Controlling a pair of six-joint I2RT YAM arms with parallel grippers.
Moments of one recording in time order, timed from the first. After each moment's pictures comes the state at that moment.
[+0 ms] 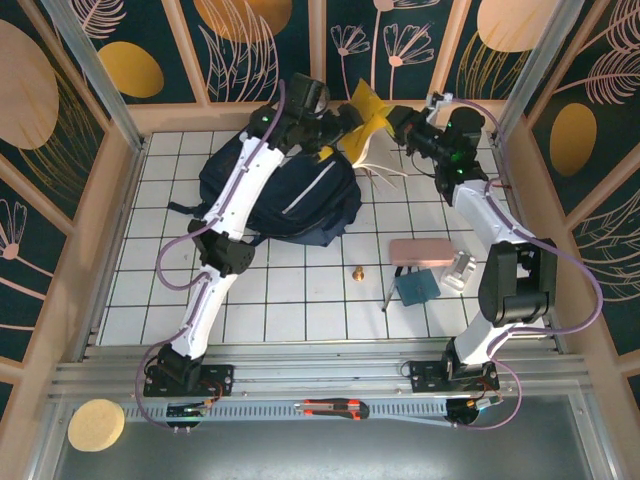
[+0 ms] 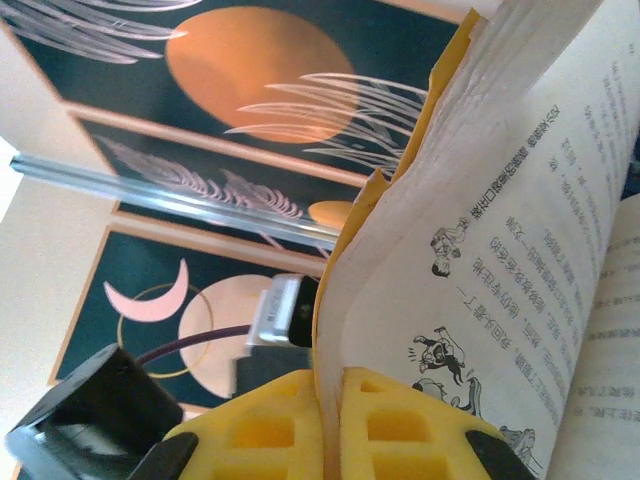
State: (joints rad) left arm -0.54 2.49 2.99 -1.23 0.26 -1.01; right arm 0.15 1.65 1.33 0.40 -0.73 1.30
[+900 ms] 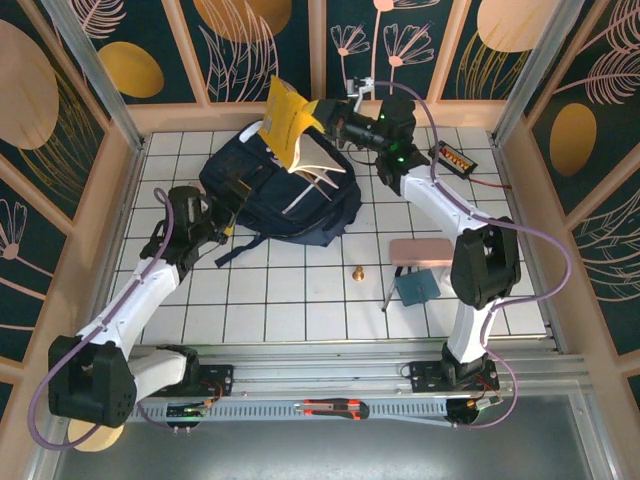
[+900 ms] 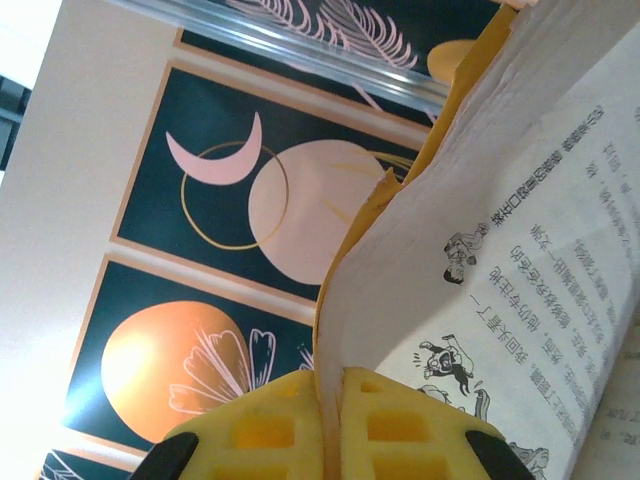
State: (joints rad) left arm -0.21 1.14 0.74 -0.02 0.27 -1.23; right arm 0.46 1.85 1.60 0.44 -0.74 1.35
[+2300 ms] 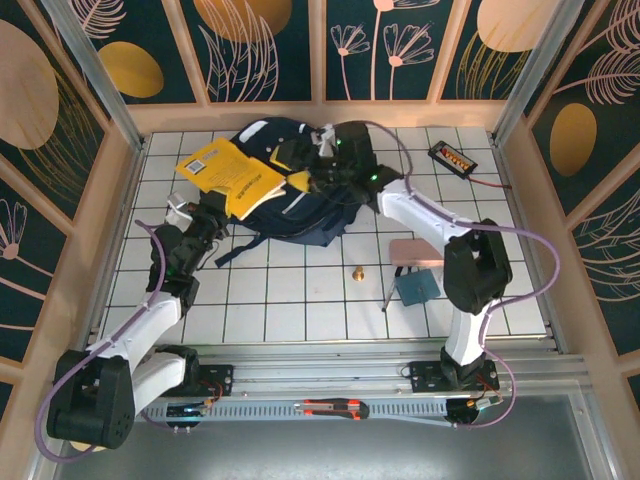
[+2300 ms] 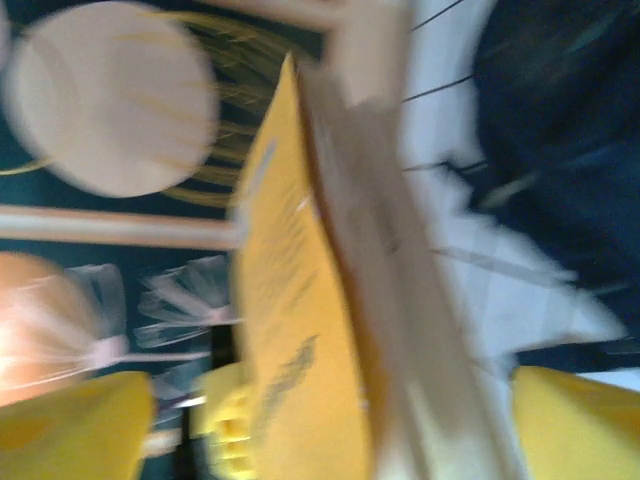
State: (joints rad) left arm -0.17 1.04 0.41 0.71 0.27 -1.60; right arm 0.59 1.84 1.57 -0.11 -0.62 1.03
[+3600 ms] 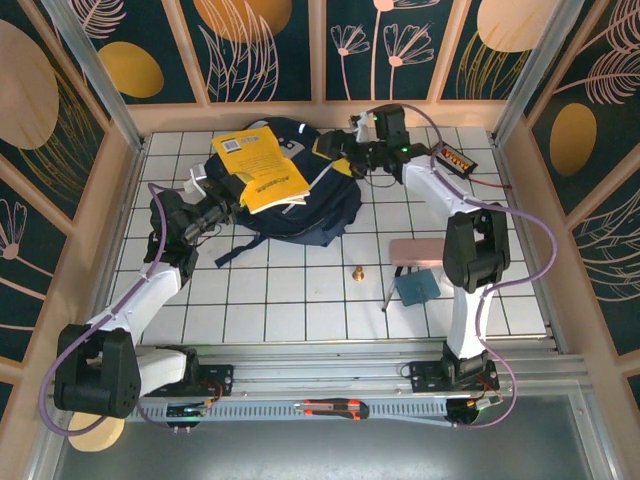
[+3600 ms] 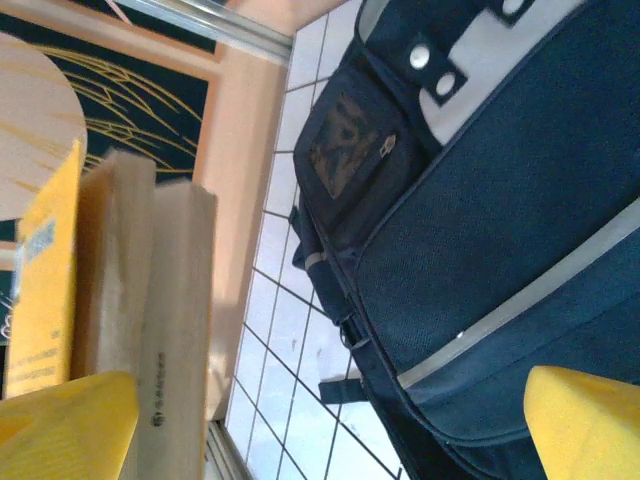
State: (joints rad) left arm -0.15 1.19 0.65 0.58 0.66 -1.50; right arm 0.37 1.99 1.73 -0.33 -0.76 0.68
